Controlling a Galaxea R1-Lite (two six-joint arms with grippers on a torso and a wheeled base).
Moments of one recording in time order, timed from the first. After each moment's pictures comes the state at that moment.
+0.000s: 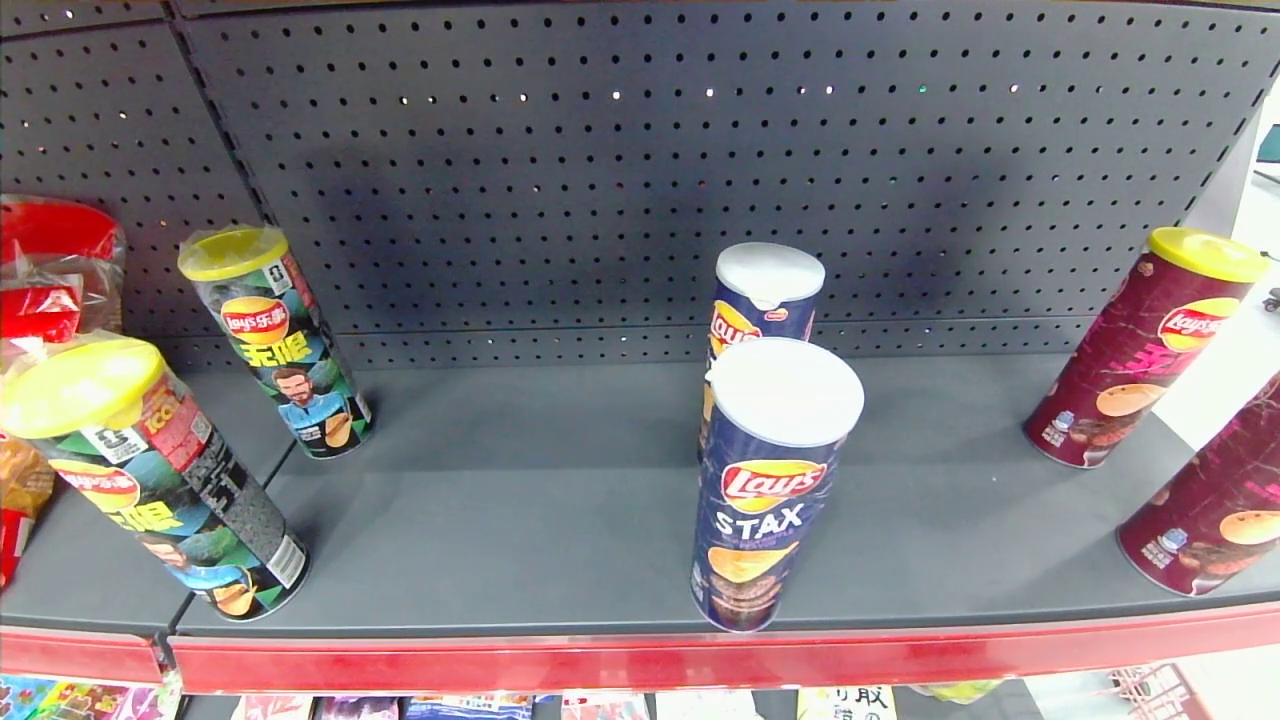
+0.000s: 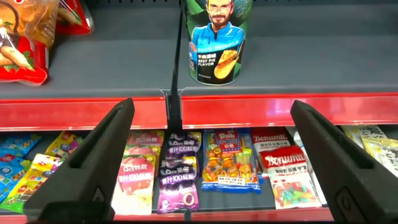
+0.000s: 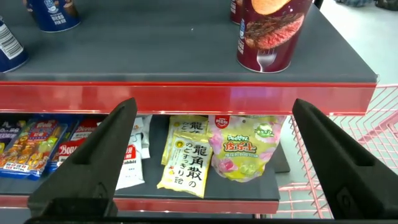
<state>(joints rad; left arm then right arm) 0.00 0.00 0.00 0.00 -0.01 0.00 0.00 0.00 0.00 0.00 0.04 0.00</state>
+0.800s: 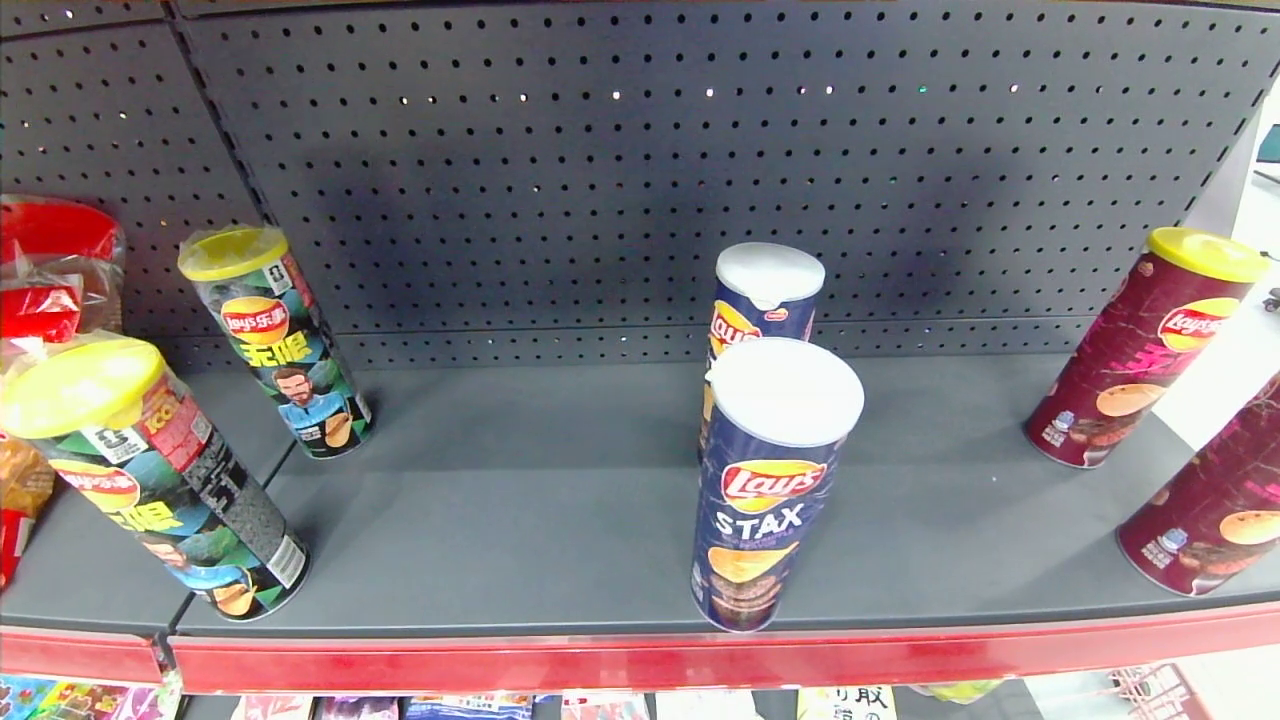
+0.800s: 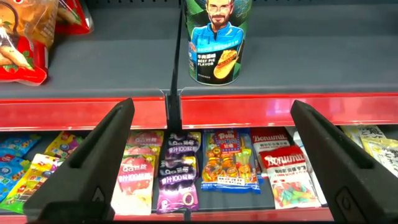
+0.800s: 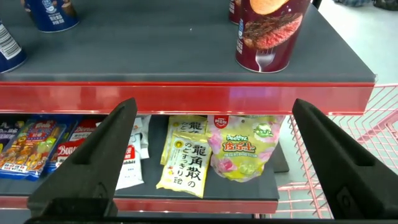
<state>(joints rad) 0.00 0.00 0.00 0.00 -0.01 0.00 0.00 0.00 0.00 0.00 0.03 0.00</state>
